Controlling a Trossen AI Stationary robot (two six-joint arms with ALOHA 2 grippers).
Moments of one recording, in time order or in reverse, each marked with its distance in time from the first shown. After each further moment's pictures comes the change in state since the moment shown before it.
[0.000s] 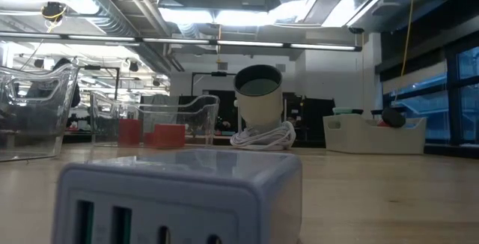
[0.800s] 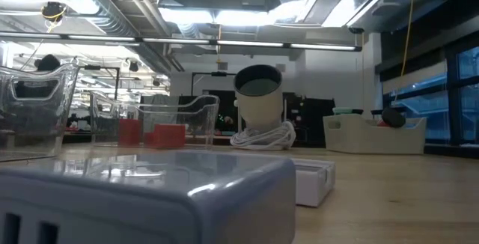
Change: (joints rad) left arm -0.009 0.000 0.000 -0.188 -0.111 -0.366; right arm -0.004 0.000 0.000 -0.071 0.001 -0.029
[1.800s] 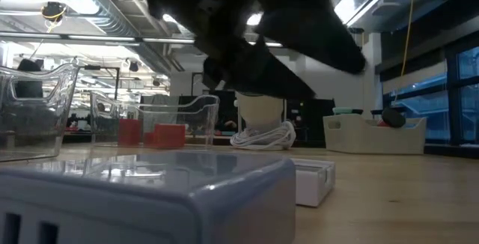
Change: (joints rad) left arm 0.051 0.475 0.170 0.118 0.170 -0.759; right arm 0.005 0.000 0.000 -0.275 0.019 -0.175
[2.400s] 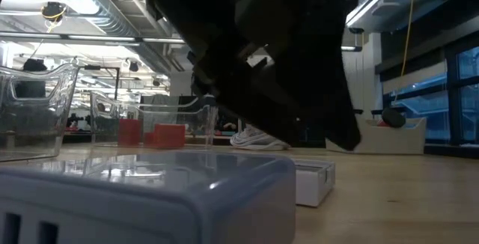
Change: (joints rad) left arm -0.023 0.144 0.273 -0.460 -0.021 -0.138; right arm 0.003 0.000 0.000 -0.010 0.015 0.028
